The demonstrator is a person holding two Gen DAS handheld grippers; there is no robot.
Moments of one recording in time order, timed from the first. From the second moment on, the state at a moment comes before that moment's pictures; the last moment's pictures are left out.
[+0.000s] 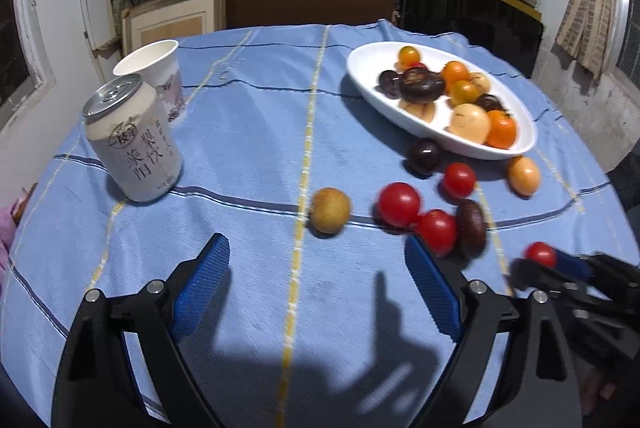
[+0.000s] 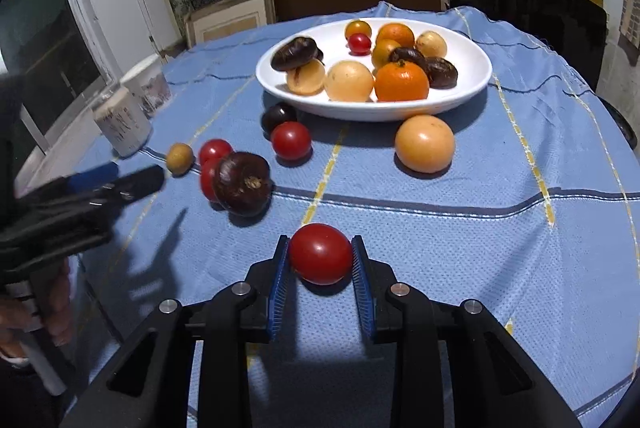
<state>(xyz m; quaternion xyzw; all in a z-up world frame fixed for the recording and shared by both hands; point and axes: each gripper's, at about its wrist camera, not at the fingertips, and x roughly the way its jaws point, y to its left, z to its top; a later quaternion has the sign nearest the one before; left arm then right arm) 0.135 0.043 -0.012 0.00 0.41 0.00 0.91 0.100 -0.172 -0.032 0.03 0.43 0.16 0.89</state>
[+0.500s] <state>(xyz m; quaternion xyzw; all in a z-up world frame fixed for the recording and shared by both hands) 0.170 0.060 -0.037 -0.03 0.44 0.02 0.90 0.096 -0.167 -0.031 0.03 0.43 0.17 0.88</state>
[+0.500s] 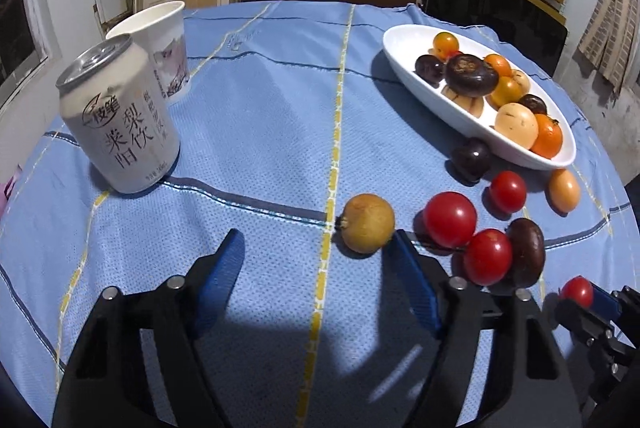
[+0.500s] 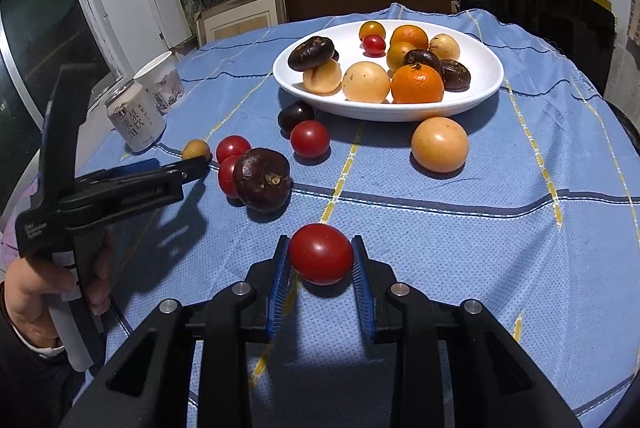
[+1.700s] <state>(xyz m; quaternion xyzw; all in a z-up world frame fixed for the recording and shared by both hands) 0.152 -0.013 0.026 0.01 0.40 -0.12 0.91 0.102 -0.204 0.016 0.10 0.38 0.18 0.90</state>
